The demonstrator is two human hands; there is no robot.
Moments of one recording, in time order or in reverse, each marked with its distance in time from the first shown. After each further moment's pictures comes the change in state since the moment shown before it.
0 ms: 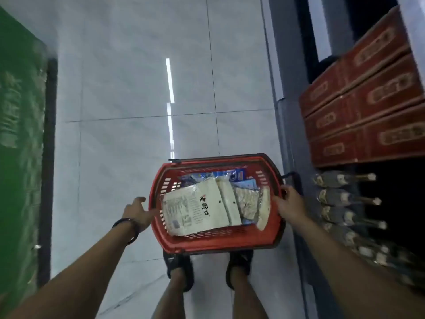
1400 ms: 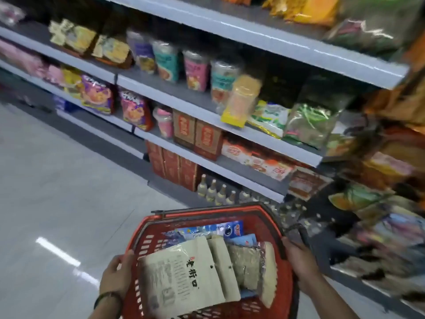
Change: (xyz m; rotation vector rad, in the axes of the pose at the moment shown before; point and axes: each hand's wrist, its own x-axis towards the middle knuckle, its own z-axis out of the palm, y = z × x) left_hand -0.360 0.090 -0.143 0.125 -0.126 0.763; right_hand -0.586 0.073 -0.123 1.110 0.633 0.677
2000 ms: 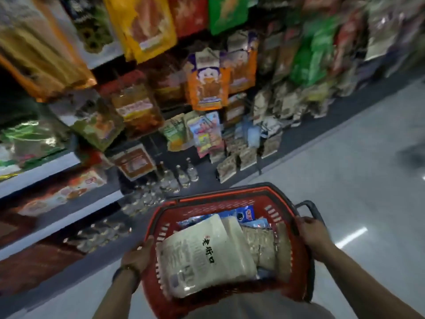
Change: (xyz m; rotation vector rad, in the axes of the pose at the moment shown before) left_hand -0.269 0.057 0.337 0.803 -0.644 0.460; right_hand -0.094 0.415 -0.328 0.343 0.558 0.216
